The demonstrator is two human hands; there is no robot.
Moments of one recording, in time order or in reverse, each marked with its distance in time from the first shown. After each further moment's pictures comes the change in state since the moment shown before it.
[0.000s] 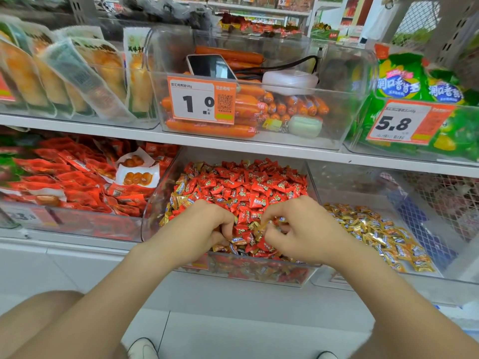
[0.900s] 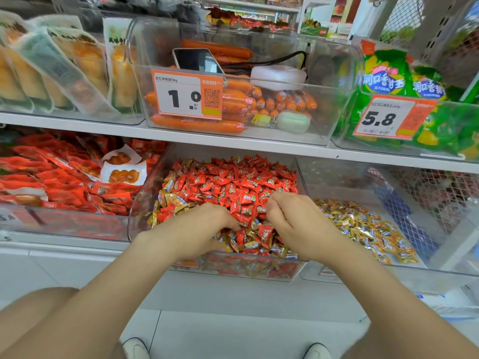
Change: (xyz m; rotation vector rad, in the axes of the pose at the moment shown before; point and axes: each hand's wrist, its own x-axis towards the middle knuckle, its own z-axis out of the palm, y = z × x) left_hand 0.026 0.001 0.013 0.276 -0.226 0.144; right_hand -0.011 0.004 -0.002 0.121 0.087 0.062
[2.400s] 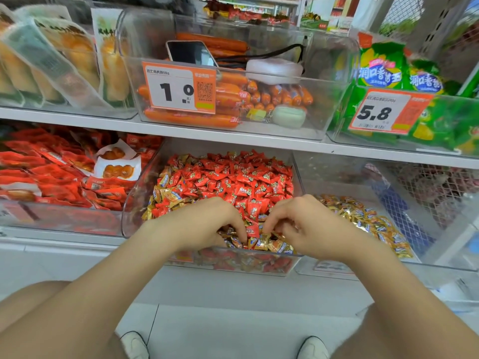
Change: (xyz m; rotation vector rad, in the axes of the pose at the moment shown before) left_hand 0.013 0.012 -0.005 -0.152 -0.049 0.102; right_hand -0.013 0.011 -0.028 -0.034 -0.286 -0.076
